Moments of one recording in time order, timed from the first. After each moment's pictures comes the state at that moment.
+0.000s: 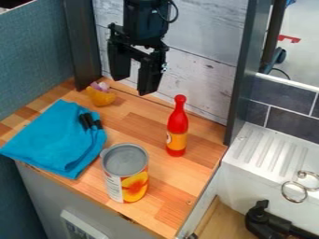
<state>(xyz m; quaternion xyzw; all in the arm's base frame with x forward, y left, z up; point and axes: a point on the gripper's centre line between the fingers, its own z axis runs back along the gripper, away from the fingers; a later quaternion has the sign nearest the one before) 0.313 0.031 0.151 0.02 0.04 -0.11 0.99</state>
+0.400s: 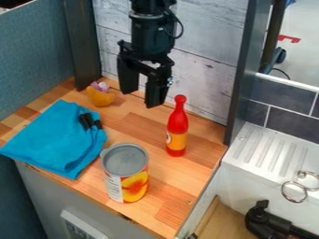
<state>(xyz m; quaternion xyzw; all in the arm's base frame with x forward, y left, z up) 0.321 0.023 0.128 0.00 0.04 -0.13 0.99</state>
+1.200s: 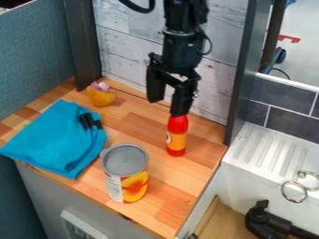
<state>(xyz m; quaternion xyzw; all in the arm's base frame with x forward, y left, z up) 0.352 -0.003 0.105 0.01 0.06 -0.17 0.98</state>
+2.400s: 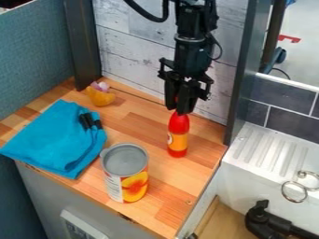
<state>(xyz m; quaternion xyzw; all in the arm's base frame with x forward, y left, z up) 0.373 -0.009 0.092 0.00 0.05 -0.15 0.99</state>
